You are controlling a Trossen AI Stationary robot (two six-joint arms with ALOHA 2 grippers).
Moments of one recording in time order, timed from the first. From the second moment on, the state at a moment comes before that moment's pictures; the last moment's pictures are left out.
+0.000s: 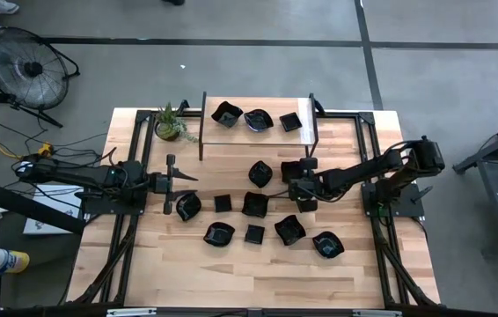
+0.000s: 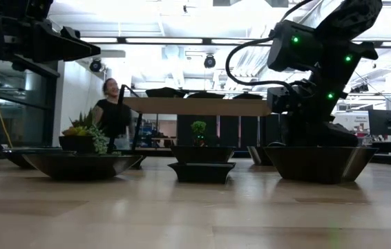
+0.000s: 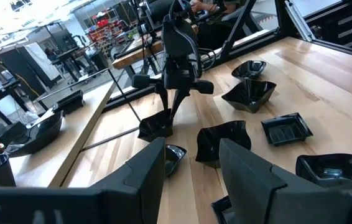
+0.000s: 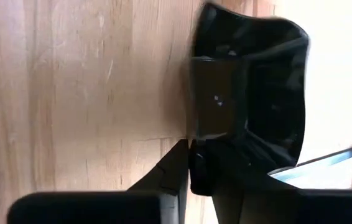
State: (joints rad) left arm -0.11 0.38 0.18 0.12 -0.12 0.39; right arm 0.06 1.59 0.71 -0.39 0.50 -0.09
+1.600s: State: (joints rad) left arm -0.11 0.47 0.25 0.11 -0.20 0.75; right arm 0.21 1.59 1.15 -0.57 0.33 -0.24
